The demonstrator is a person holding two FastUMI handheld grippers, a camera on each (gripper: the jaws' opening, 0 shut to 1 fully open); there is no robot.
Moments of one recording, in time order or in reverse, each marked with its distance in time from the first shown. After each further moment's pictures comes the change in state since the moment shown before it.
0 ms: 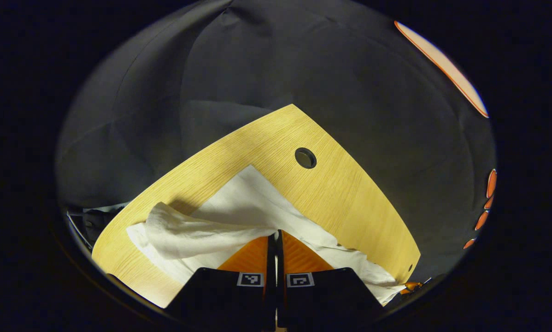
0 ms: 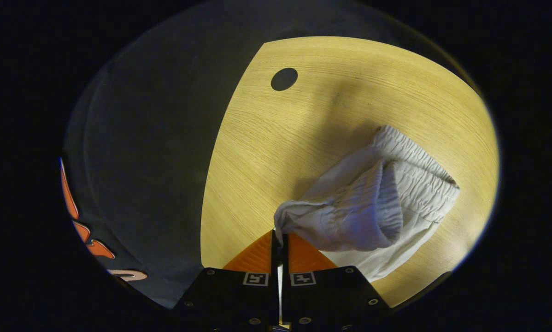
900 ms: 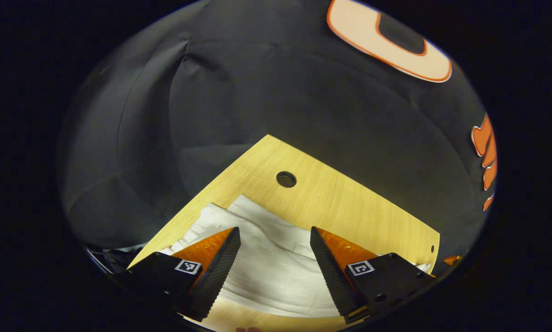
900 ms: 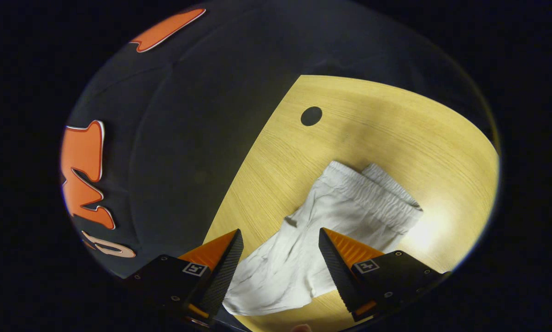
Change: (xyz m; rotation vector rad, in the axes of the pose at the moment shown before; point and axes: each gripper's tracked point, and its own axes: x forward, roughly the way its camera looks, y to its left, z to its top) left arm -0.083 -0.033 0.023 0.252 -0.211 -0.041; right arm -0.086 -0.010 0.018 -0.202 -0.202 0.090
